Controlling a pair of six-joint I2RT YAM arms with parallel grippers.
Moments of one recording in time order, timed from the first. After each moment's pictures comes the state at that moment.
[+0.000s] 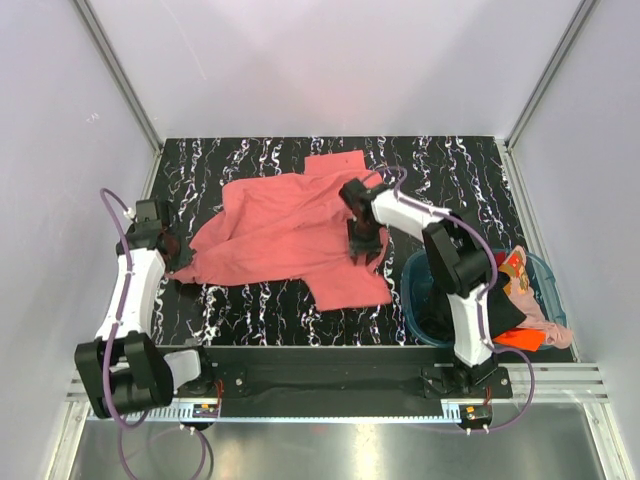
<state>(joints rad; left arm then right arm) 0.19 1.16 0.90 -0.76 -0.09 -0.48 0.60 2.07 1.50 -0.86 -0.01 0.54</state>
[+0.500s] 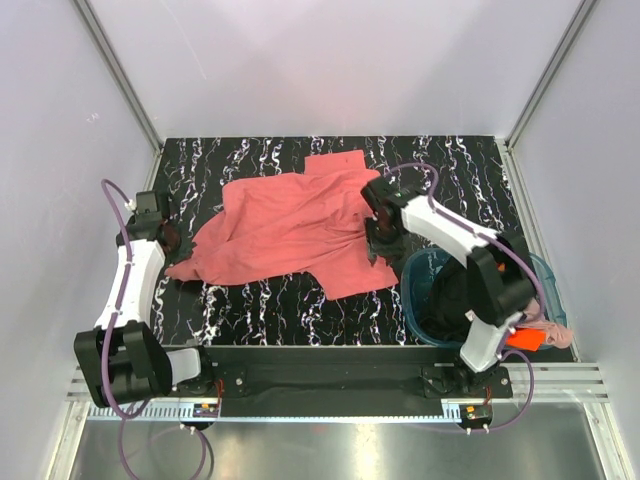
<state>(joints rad) 0.18 1.24 0.96 -0.76 -0.08 -0.47 0.54 1.83 1.40 -0.91 0.03 0.46</state>
